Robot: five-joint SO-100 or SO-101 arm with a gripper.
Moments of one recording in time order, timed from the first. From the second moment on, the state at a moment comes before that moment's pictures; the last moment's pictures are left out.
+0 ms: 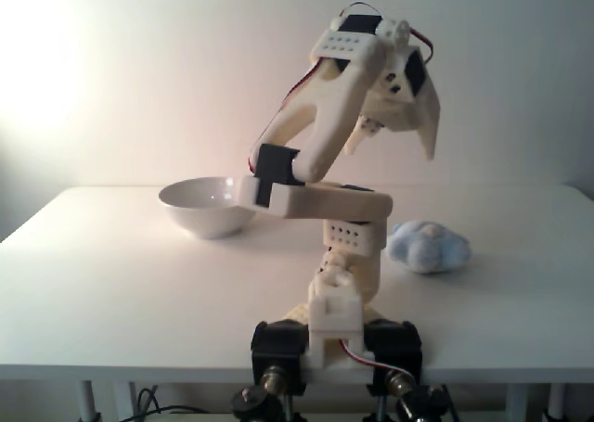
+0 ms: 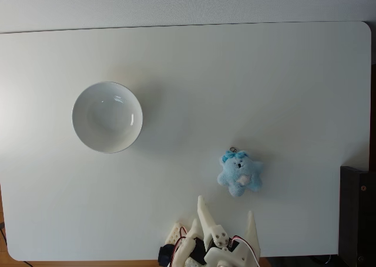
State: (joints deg) arm 36.8 162.2 125.3 84.6 110.9
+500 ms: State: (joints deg) arm 37.4 148.7 125.3 75.9 111.2
